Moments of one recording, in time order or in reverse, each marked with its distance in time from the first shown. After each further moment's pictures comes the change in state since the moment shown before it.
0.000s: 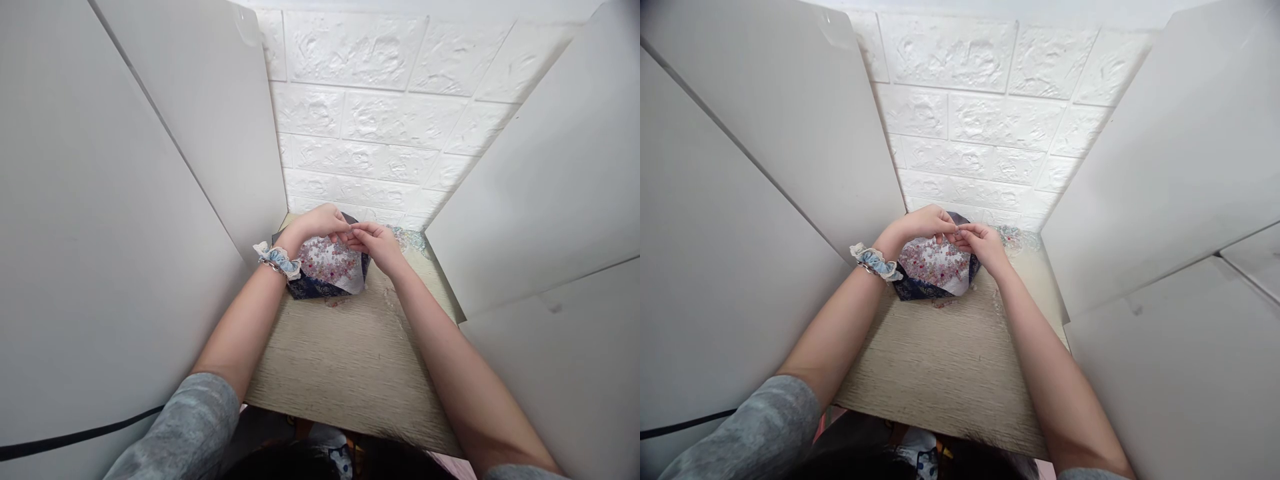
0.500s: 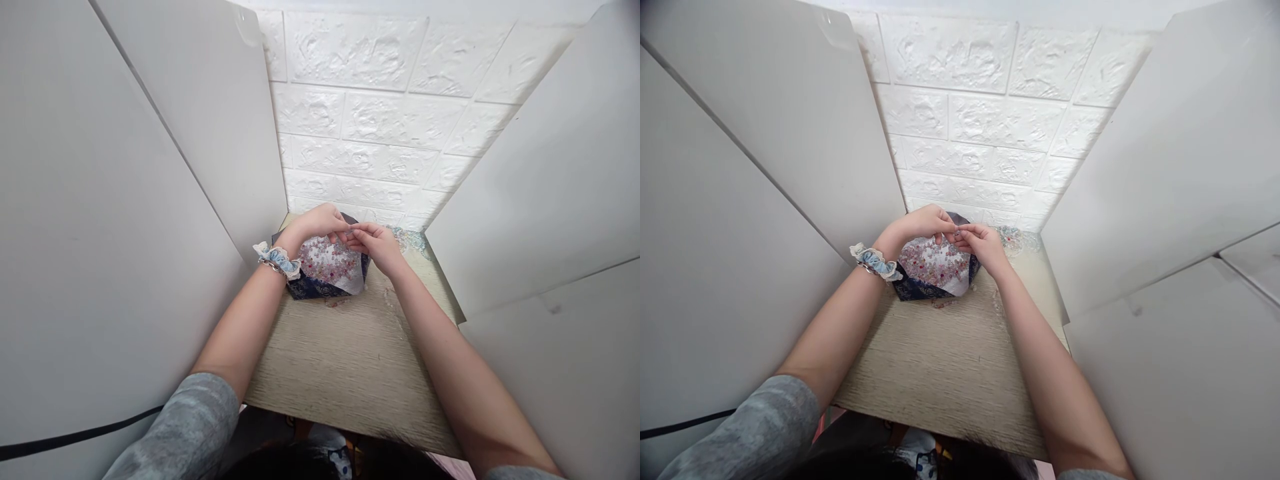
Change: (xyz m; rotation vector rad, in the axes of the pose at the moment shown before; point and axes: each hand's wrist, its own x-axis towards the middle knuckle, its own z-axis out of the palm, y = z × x) left_hand 0.001 -0.002 -0.001 0.000 0.010 -0.015; right_hand 0.001 0.002 -0.001 -0.021 0.000 -0.009
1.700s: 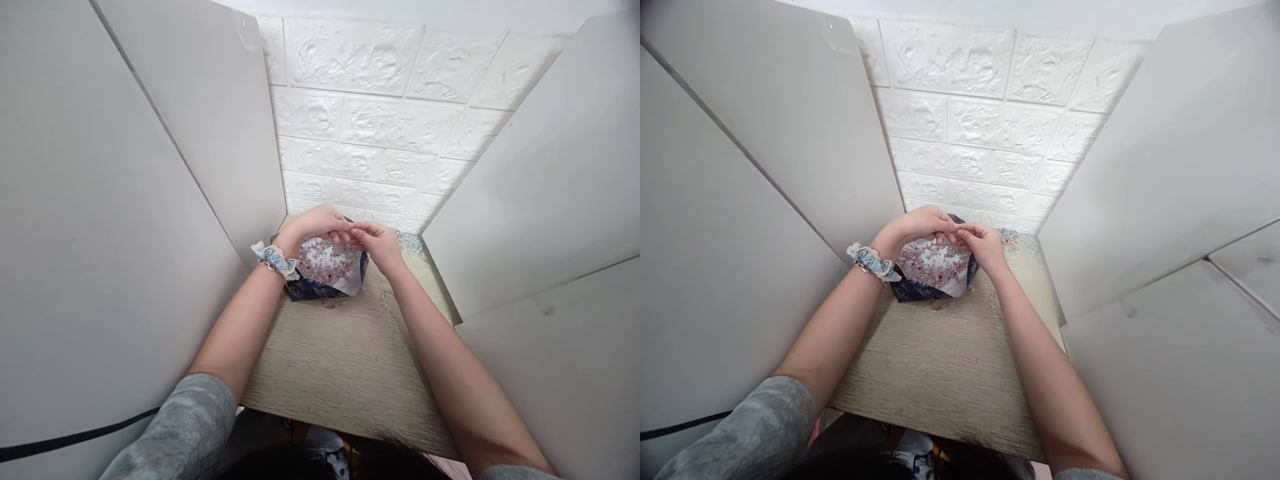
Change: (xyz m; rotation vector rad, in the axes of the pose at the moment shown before) left_hand 0.001 -0.001 0.002 -0.255 -0.027 0.007; right_hand -0.004 -0.011 0.004 -0.111 0.089 -0.085
